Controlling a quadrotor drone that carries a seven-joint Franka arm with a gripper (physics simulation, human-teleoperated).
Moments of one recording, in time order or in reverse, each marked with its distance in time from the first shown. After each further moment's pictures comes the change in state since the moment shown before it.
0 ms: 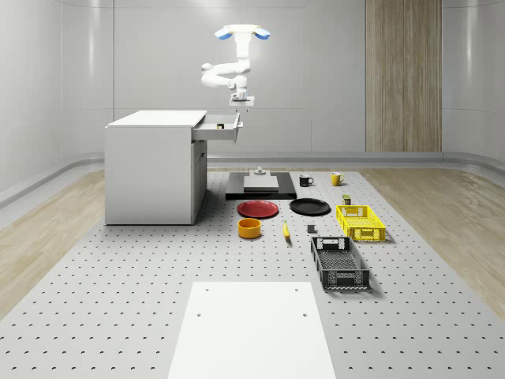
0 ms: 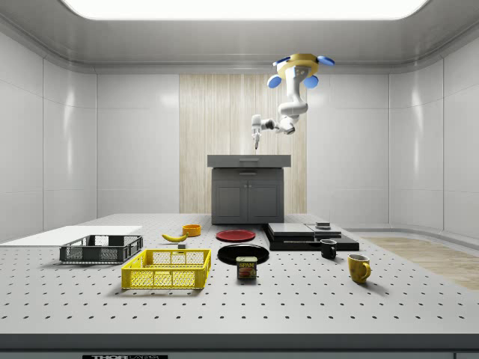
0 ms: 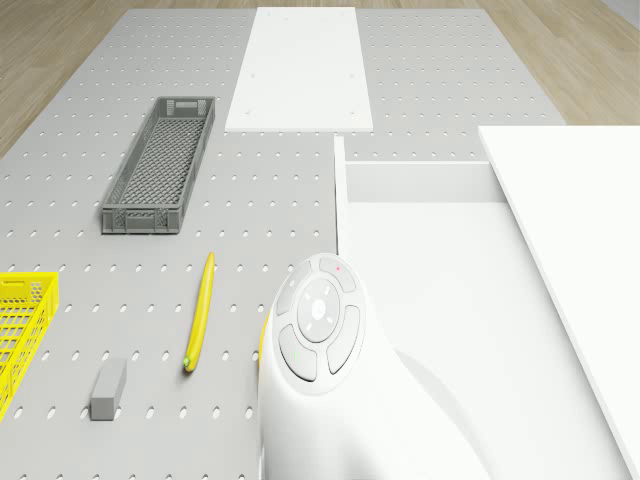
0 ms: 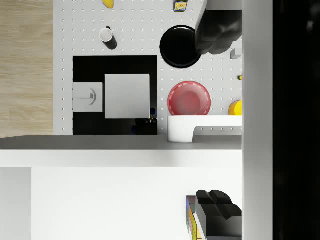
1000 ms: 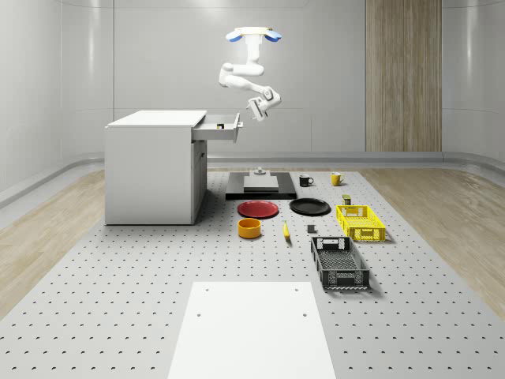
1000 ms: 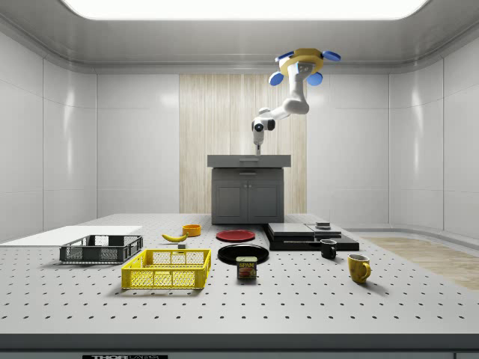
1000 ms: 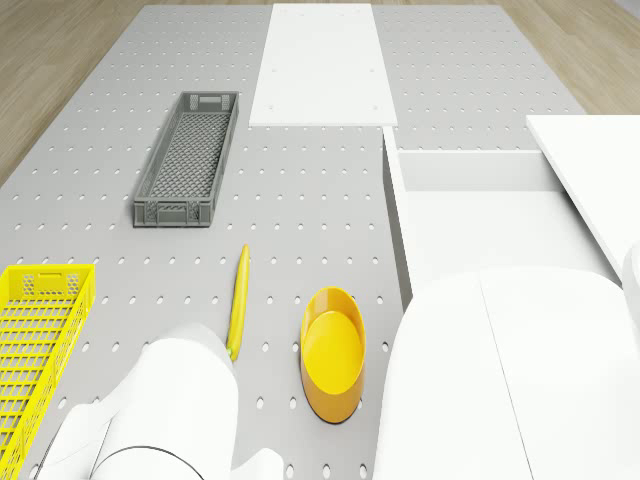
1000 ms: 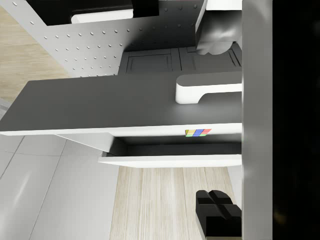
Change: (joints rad) arm -0.913 -0.077 -0.044 0.303 0.080 -0.996 0.703
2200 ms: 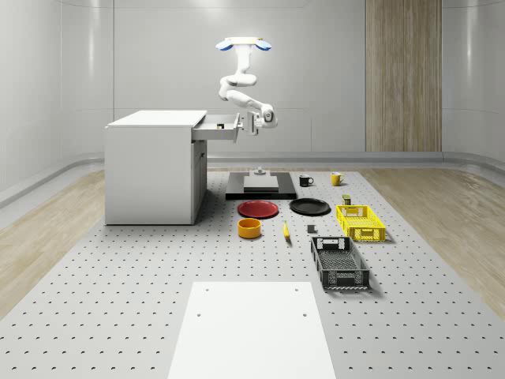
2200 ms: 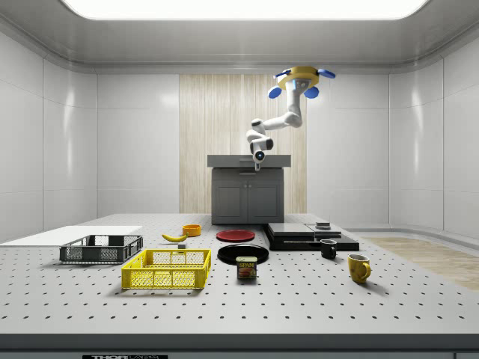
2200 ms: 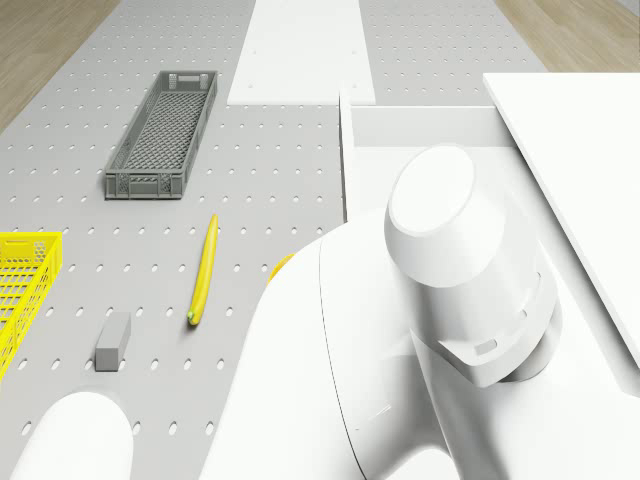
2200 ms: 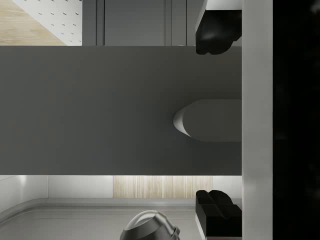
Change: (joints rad) arm -0.336 0.030 -0.098 0.249 0.173 -0.203 0.145
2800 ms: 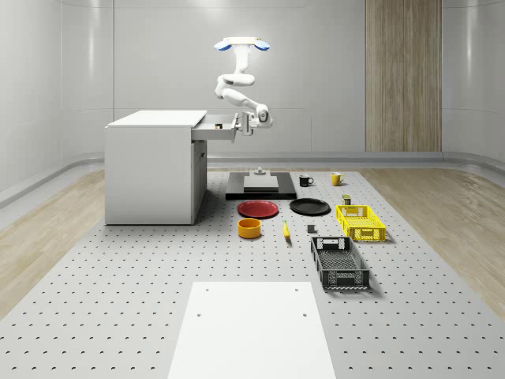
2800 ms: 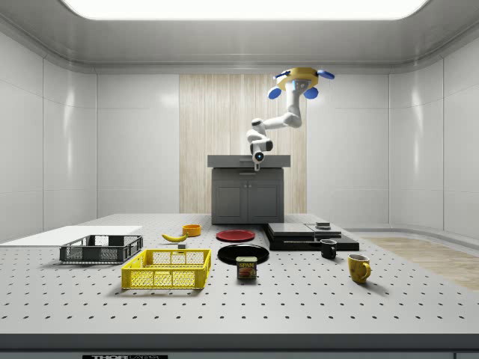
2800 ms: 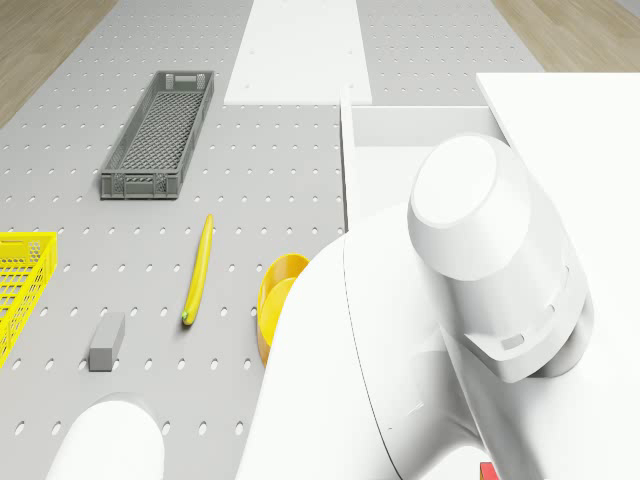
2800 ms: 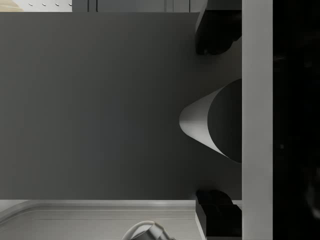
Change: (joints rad) arm 0.068 -0.065 -0.046 -0.062 -0.053 0.046 -0.039
